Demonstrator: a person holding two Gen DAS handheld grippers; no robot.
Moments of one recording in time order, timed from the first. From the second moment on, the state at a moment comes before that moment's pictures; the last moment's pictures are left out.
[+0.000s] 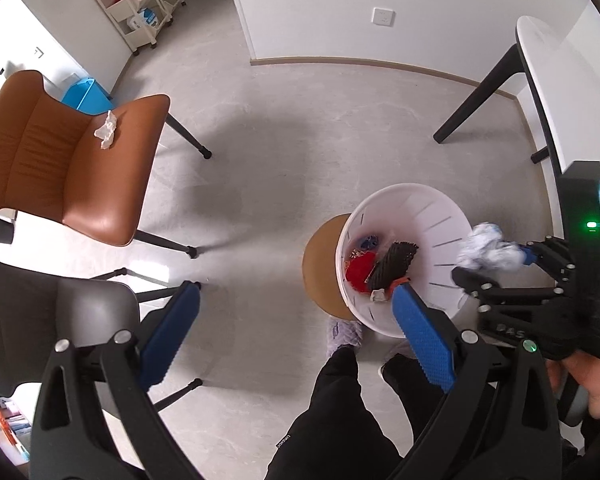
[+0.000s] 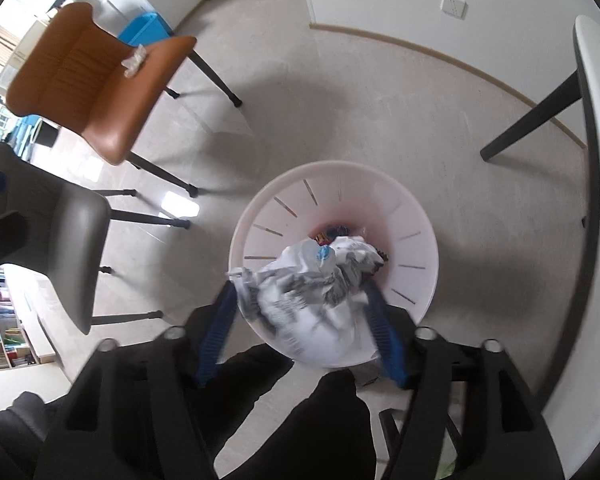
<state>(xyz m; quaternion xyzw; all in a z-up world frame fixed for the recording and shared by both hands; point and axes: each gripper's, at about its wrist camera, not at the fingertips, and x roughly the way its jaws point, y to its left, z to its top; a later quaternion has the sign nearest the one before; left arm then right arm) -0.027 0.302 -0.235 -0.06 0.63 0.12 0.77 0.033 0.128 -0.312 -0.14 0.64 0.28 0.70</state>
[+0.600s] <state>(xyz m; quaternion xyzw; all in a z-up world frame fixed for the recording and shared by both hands) -0.008 0.274 -0.150 -0.03 0.56 0.06 0.83 0.028 0.081 -0.187 -0.09 0.56 0.23 0.79</state>
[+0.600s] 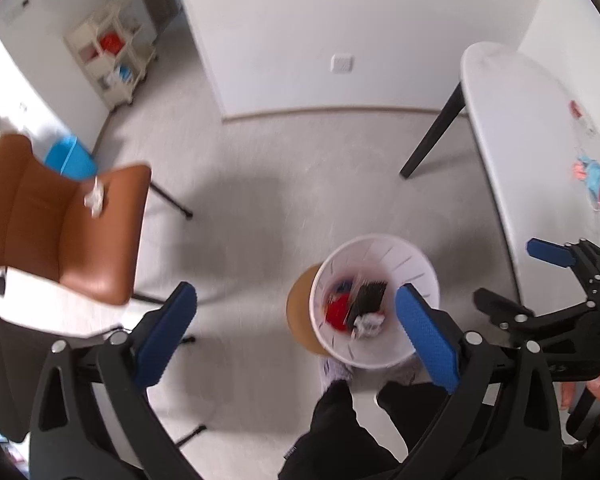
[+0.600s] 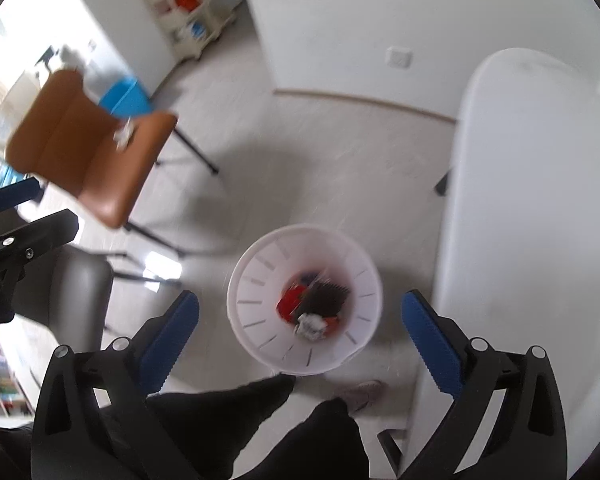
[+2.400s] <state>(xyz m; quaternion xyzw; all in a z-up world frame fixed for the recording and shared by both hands) 0.244 -0.231 -0.190 0.04 0.58 -0.22 0.79 0.027 -0.382 -0.192 0.20 0.54 -0.11 0.81</state>
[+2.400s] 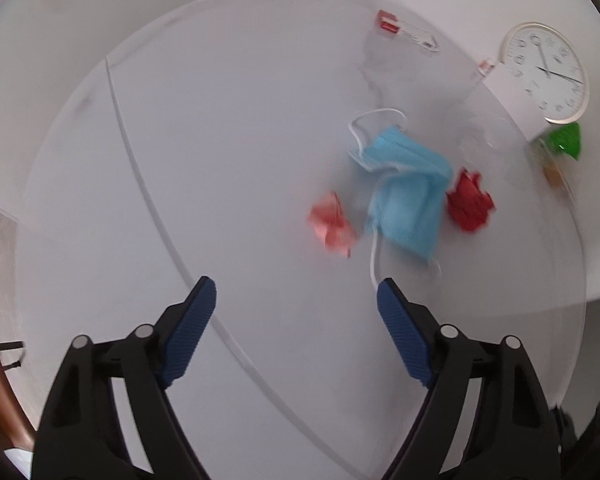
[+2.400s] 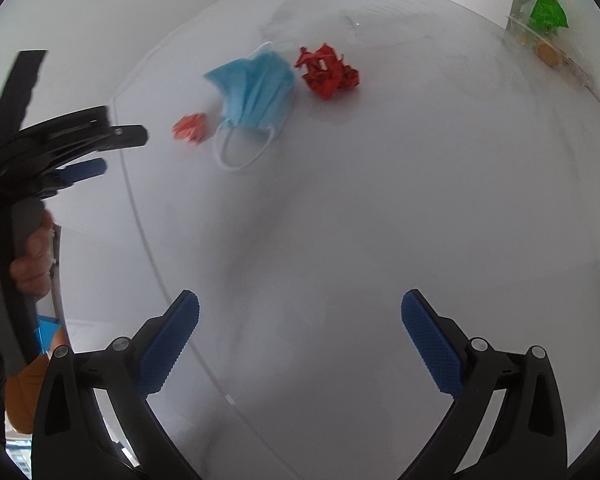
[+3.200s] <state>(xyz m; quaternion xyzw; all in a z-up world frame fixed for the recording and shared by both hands) 0.292 -0.260 -0.232 0.03 0.61 -0.23 0.76 0.096 -0.405 -0.198 0.22 0.51 -0.10 0.83</state>
